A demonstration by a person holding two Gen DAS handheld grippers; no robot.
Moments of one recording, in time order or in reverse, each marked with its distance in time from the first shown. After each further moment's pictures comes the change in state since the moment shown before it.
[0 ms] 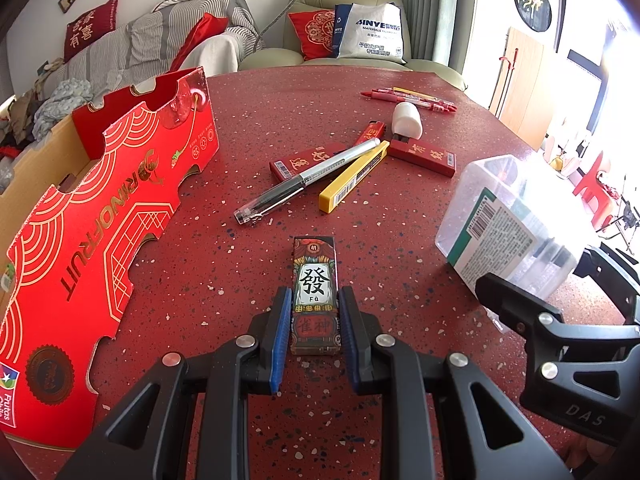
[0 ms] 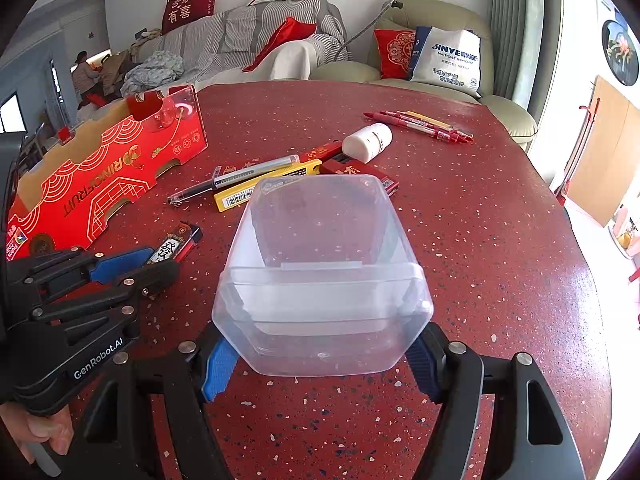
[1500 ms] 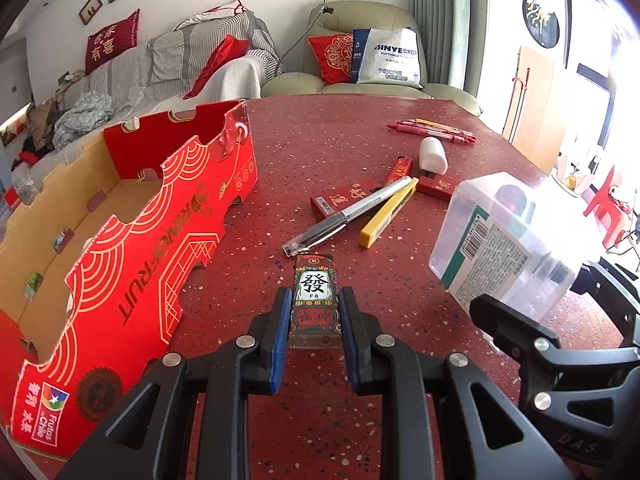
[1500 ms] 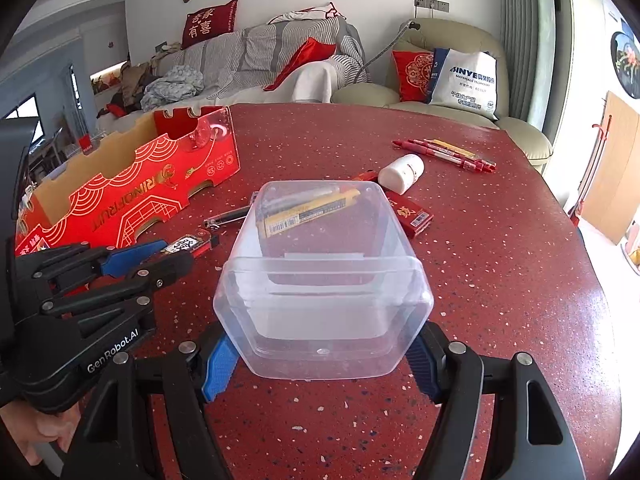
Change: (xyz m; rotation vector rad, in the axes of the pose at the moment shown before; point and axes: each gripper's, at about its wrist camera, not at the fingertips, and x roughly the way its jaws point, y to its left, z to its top) left arm -0.015 0.020 0.009 -0.026 -0.091 0.070; right arm -0.004 0.025 0.010 -0.022 -0.077 0.063
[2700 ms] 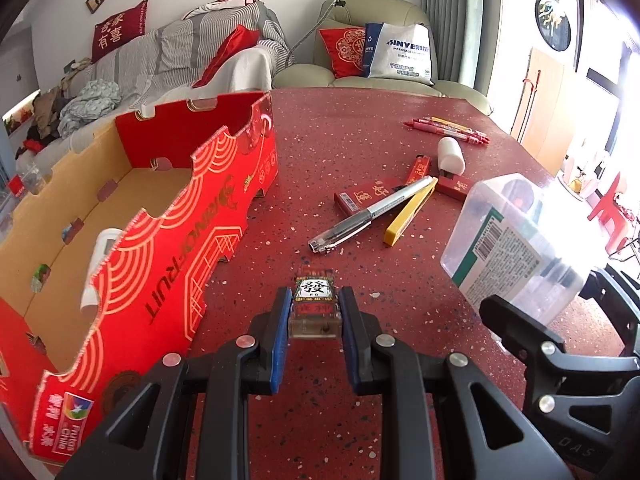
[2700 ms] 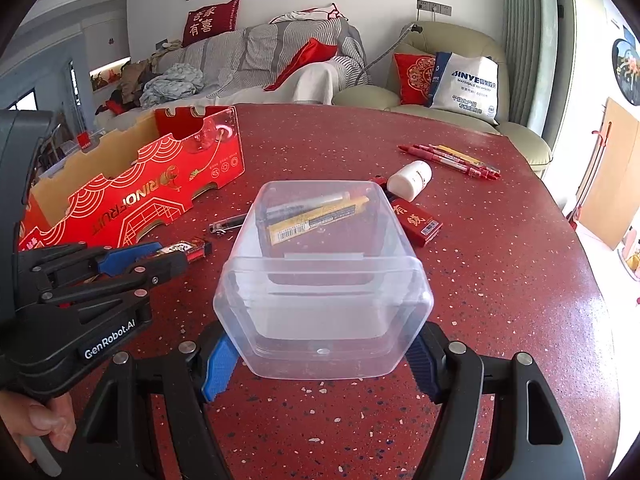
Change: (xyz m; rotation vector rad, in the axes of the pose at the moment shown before) left arm -0.005 0.017 0.002 -0.022 0.023 0.008; right arm -0.003 0.013 0.004 0.000 -0.010 -0.004
